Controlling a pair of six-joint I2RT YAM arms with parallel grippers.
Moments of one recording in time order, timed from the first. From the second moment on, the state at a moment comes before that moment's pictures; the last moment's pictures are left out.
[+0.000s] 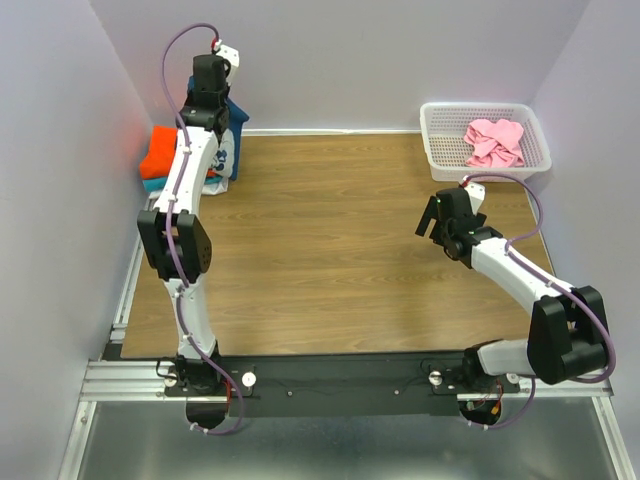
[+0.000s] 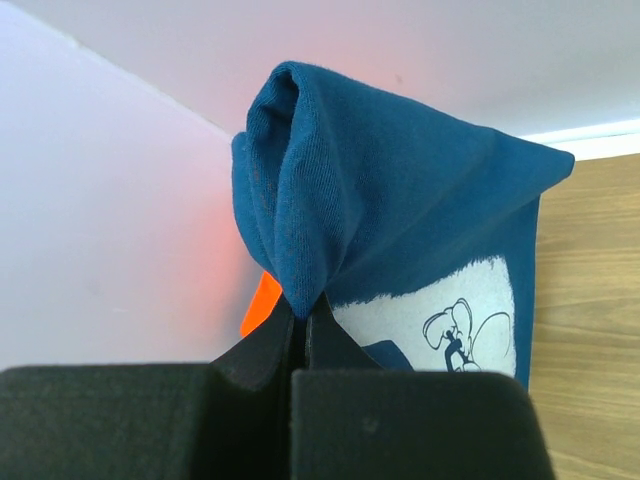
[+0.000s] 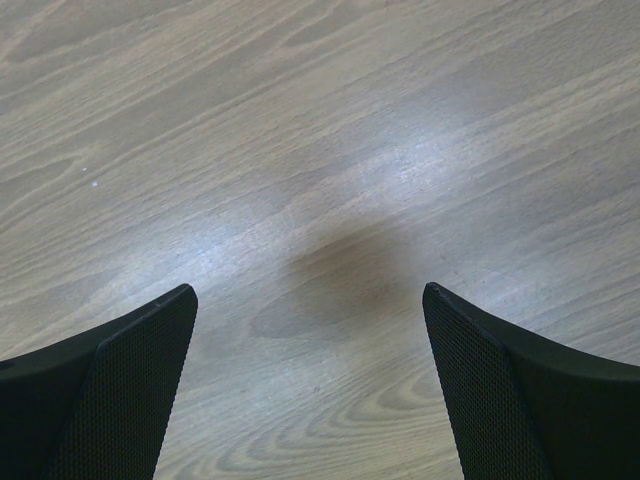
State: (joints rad) left arm -0.09 2.08 2.17 -0.46 -0.42 0.40; right arm 0.27 1.35 0.80 -0.26 0.41 0.52
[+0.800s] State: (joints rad) left arm 0.00 2.08 2.19 -0.39 -0.40 0.51; right arm 0.27 1.37 0.81 -0.27 0.41 0.52
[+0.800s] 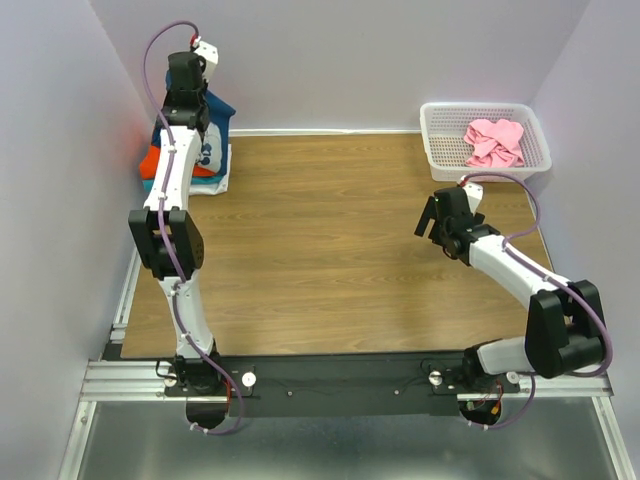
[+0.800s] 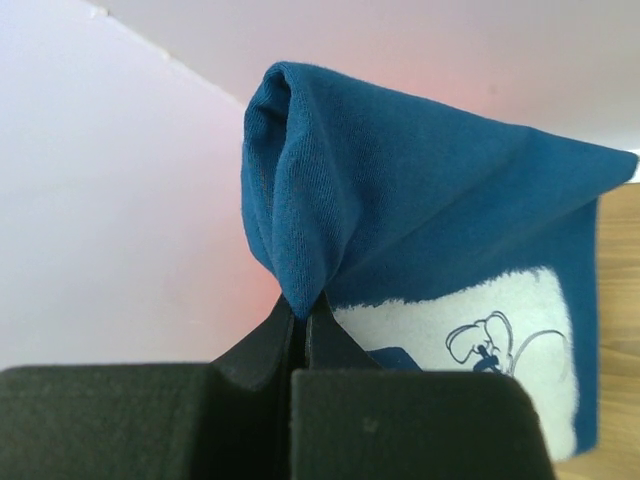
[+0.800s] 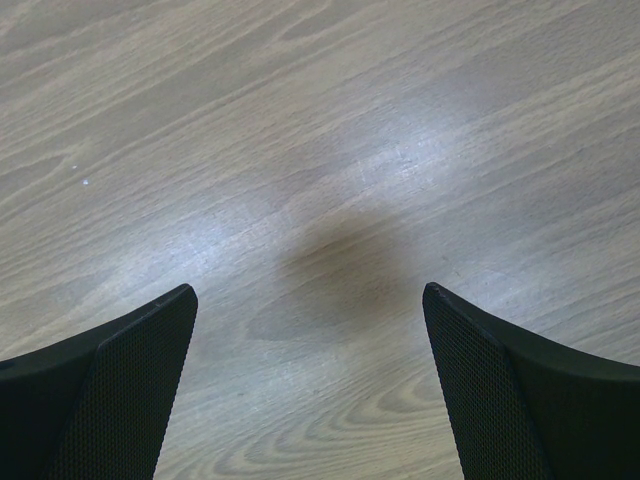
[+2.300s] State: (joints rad) left arm 0.17 2.24 2.17 -0.20 -0.23 0.30; right arm 0.27 1.35 0.88 -0.31 0.41 0.49
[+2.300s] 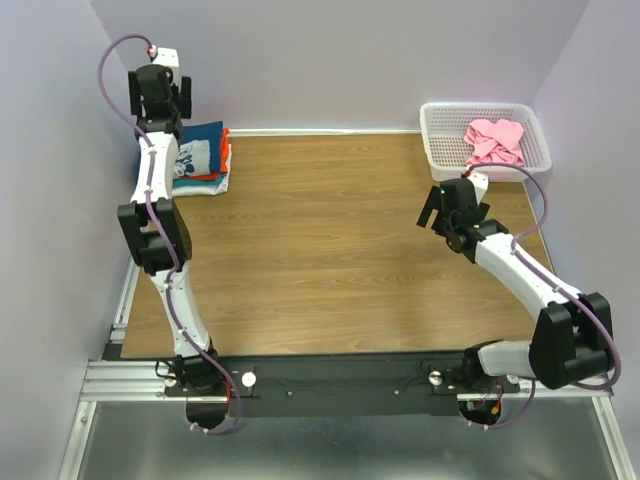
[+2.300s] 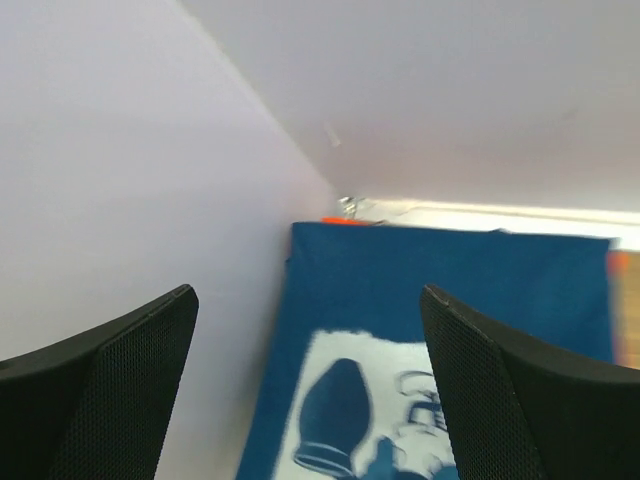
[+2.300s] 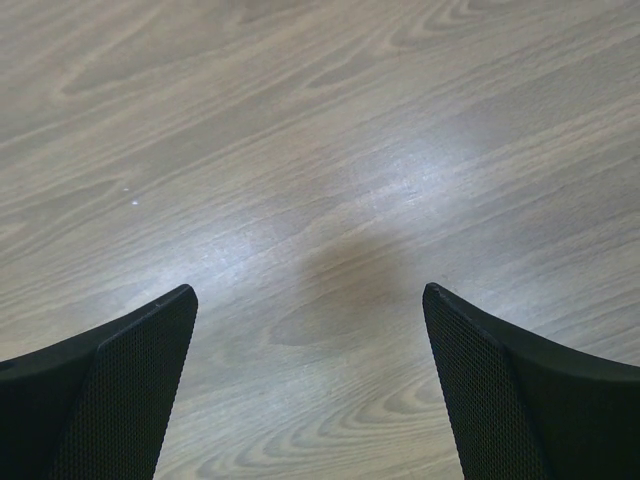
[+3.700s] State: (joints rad) left arm 0.11 1.88 1.43 -0.01 0.32 -0.26; right arm 0.27 1.28 0.87 -0.32 0.37 0.50
